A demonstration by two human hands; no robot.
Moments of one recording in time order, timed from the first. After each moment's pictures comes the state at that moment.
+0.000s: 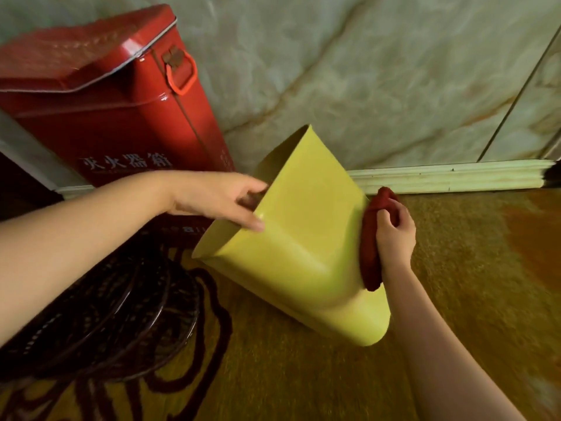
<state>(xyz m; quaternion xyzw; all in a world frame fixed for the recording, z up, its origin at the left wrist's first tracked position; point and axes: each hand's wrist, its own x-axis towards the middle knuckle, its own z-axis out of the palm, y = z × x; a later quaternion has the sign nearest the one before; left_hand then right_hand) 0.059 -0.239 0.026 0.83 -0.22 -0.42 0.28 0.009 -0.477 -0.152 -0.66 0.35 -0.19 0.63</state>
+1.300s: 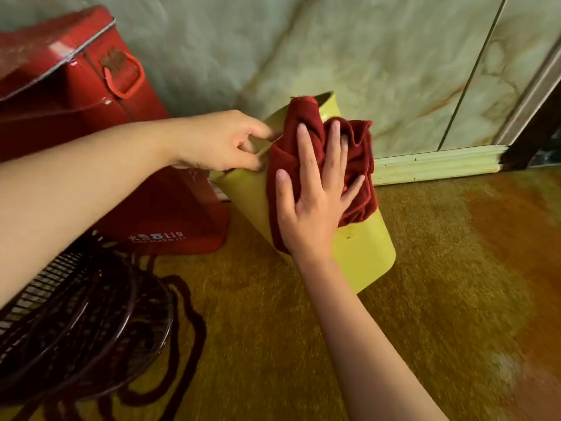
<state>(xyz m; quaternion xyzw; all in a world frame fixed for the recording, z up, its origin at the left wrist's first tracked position) 0.073 -0.320 0.056 0.87 -0.34 -0.26 0.23 0.001 -0.415 -0.079 -0.79 0.11 -0.45 0.41</state>
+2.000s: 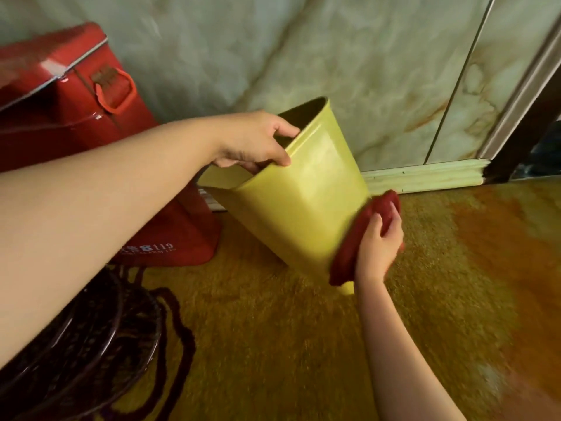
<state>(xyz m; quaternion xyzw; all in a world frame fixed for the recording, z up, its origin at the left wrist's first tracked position) 0.080 -0.378 0.058 0.88 -0.23 -0.28 0.31 -0.007 -0.515 -0.160 -0.60 0.36 -0.36 0.63</state>
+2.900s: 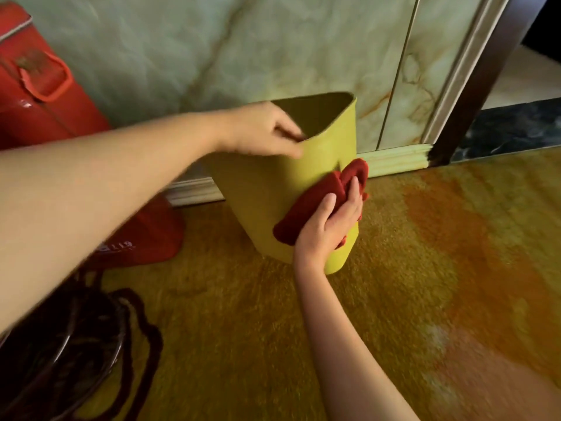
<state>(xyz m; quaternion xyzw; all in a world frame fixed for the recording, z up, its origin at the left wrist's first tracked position) 0.061 -0.426 0.050 0.89 -0.42 -0.15 0.12 -0.032 -0.481 -0.119 -0.57 0.31 -0.46 0.61</state>
